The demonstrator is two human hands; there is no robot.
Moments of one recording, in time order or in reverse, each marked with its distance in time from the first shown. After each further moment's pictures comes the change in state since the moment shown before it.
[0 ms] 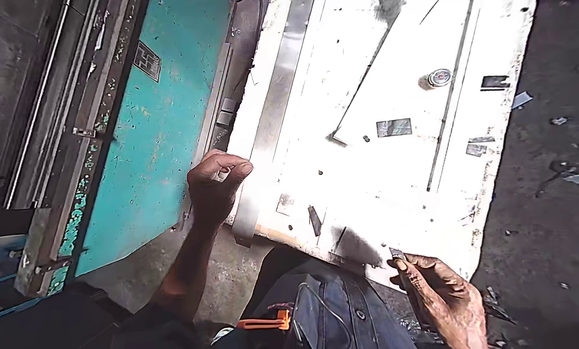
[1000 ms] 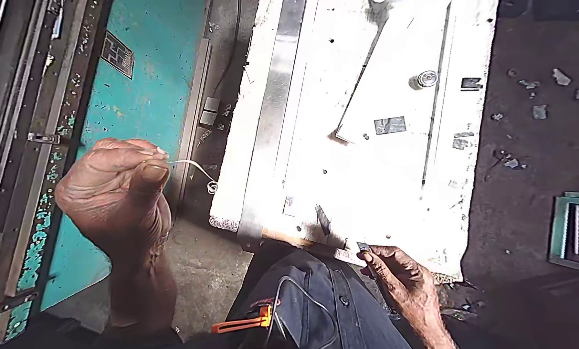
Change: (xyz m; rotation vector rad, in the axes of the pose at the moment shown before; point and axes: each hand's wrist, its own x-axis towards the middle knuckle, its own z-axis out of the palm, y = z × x) left_hand 0.043 0.008 -0.108 -0.167 0.101 0.278; right_hand -0.009 -0.011 0.084 -0.025 -0.013 -0.049
